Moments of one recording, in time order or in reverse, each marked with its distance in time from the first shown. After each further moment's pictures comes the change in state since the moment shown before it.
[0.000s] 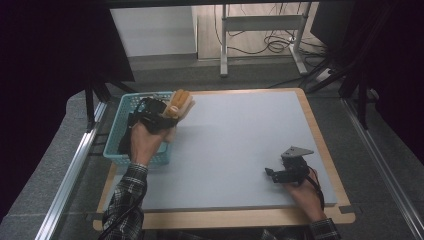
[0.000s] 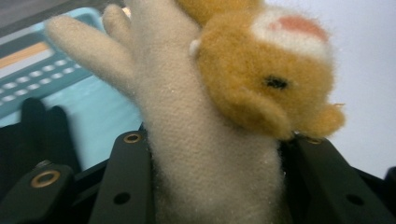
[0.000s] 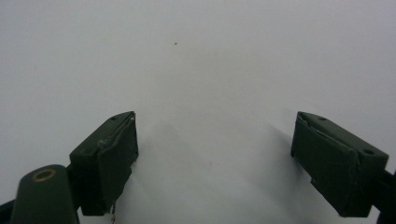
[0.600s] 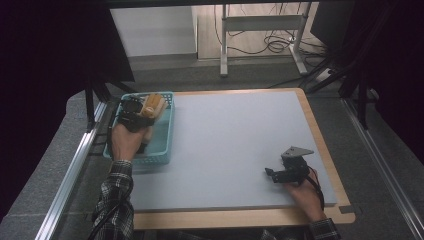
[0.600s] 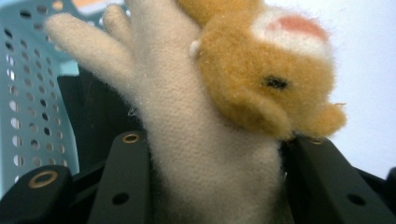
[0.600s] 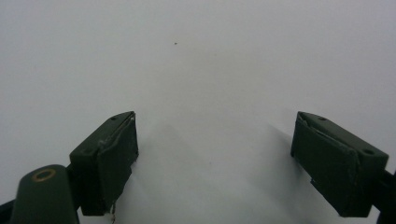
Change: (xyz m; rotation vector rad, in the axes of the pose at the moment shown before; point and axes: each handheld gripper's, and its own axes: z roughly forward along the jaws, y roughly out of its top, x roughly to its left) left arm 0.065 -0.027 0.014 0.111 0.117 -0.158; right arm 0.000 0.000 0.000 0.000 0.000 0.000
